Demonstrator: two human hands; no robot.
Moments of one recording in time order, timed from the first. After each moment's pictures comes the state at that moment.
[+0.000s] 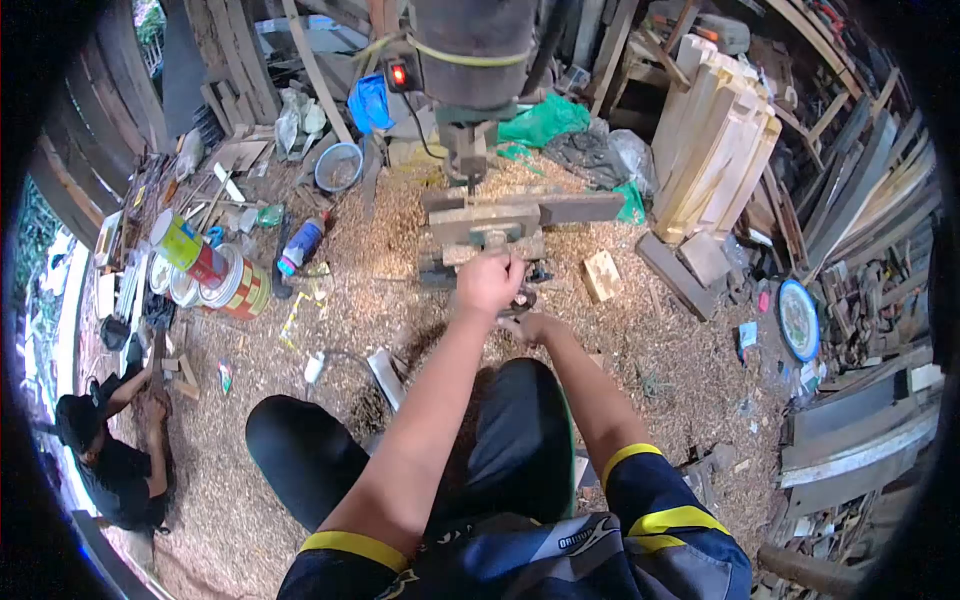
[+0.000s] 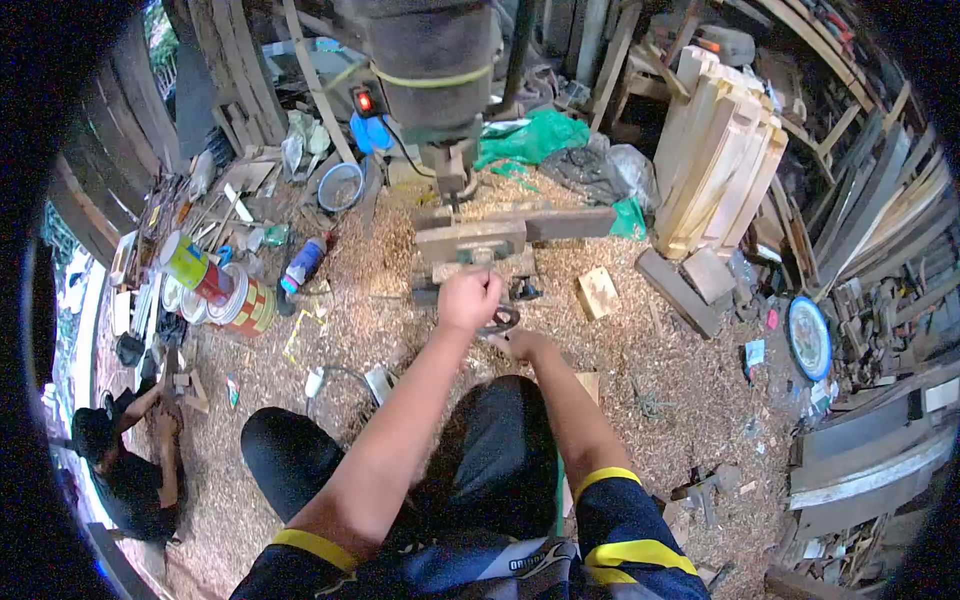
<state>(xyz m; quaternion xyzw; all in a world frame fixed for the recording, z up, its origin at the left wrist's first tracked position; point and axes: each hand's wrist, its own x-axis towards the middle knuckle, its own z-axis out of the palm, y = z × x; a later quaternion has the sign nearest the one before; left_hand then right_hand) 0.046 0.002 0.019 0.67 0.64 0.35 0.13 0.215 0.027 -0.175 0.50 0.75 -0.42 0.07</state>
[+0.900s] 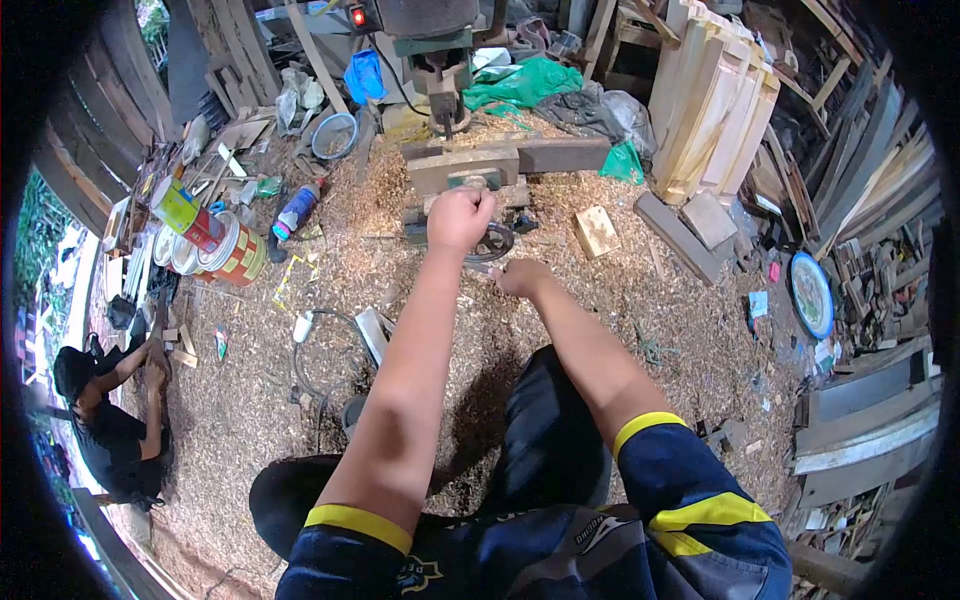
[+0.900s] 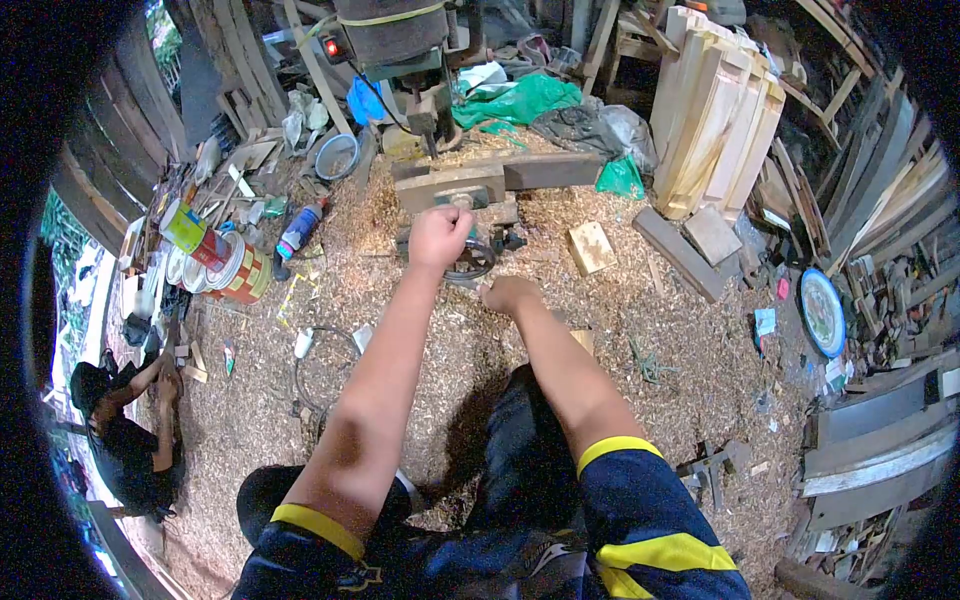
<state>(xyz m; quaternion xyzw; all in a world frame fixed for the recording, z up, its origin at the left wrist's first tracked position) 0.047 -0.002 0.011 0.66 0.62 0.41 0.09 0.211 -0.001 -0.094 0.55 0.77 -0.30 0.13</state>
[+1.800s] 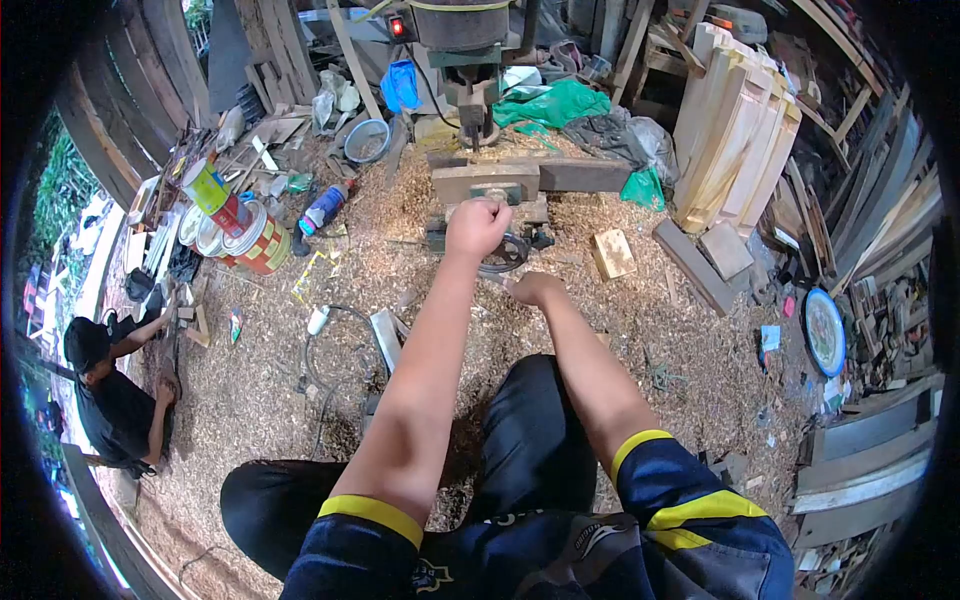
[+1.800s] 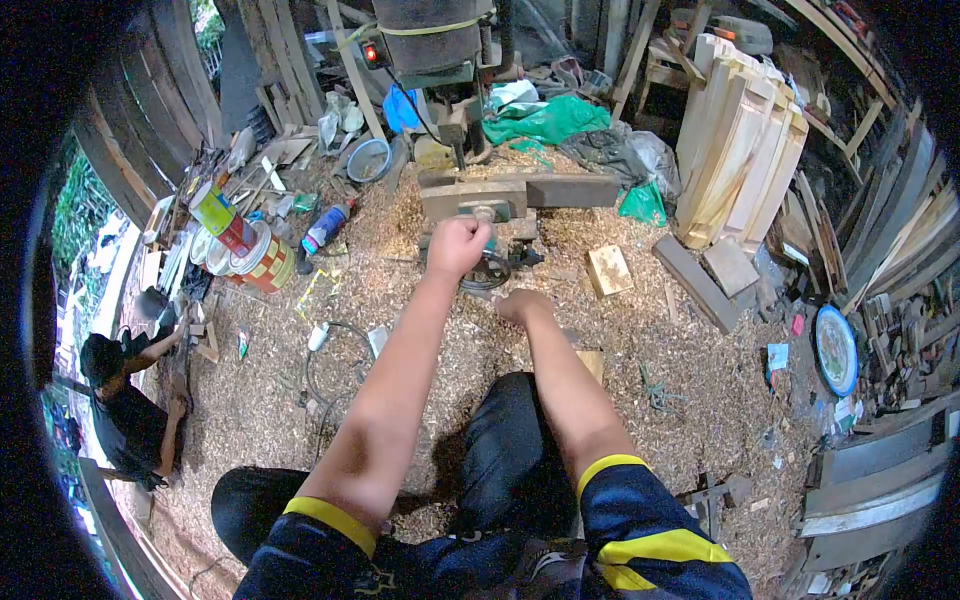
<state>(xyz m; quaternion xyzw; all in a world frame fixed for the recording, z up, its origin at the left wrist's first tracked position) 0.047 -0.008 0.017 0.65 0.64 0.39 0.08 0.202 0.007 -0.094 0.58 0.73 -0.30 0.17</state>
